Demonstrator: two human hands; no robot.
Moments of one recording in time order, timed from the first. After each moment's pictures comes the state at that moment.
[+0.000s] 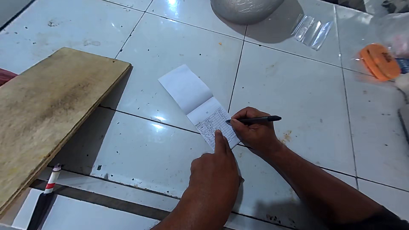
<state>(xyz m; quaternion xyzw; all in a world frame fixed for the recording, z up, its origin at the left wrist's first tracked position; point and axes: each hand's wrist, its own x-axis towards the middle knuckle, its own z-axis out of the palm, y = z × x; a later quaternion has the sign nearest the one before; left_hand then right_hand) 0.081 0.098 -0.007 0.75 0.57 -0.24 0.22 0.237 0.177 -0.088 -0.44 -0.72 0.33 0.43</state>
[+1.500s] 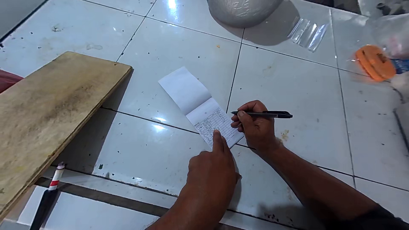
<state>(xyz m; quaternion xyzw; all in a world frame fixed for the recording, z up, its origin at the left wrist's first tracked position) 0.079 0.097 -0.004 0.76 0.57 -0.23 0.20 0.233 0.173 -0.085 -0.48 -0.64 0.37 0.48</state>
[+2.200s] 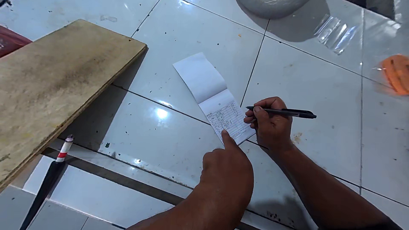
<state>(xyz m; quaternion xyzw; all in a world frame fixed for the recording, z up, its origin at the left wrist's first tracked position) 0.084 0.090 0.005 0.74 0.57 -0.25 0.25 0.230 0.172 -0.083 -0.49 -0.64 0.36 0.47</state>
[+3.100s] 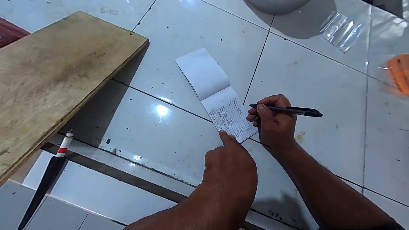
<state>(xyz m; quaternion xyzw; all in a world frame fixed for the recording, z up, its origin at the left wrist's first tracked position) 0.084 0.088 0.008 0.74 0.57 -0.26 0.23 0.231 0.172 -0.083 -0.49 -0.65 0.36 0.46</state>
